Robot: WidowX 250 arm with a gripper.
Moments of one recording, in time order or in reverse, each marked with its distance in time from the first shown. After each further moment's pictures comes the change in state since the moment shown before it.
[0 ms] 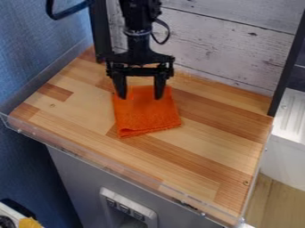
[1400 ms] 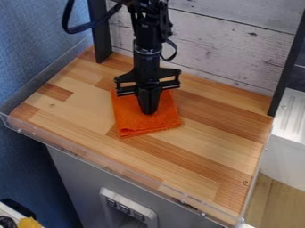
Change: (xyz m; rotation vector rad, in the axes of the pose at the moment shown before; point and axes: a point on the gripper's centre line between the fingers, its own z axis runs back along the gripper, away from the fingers) arm -0.006 -0.007 -0.027 0.034 0.042 0.257
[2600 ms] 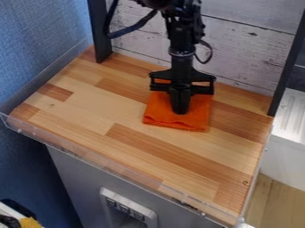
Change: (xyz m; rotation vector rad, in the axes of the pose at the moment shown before) arm -0.018 -0.069 -0.006 -0.097 -0.009 -0.529
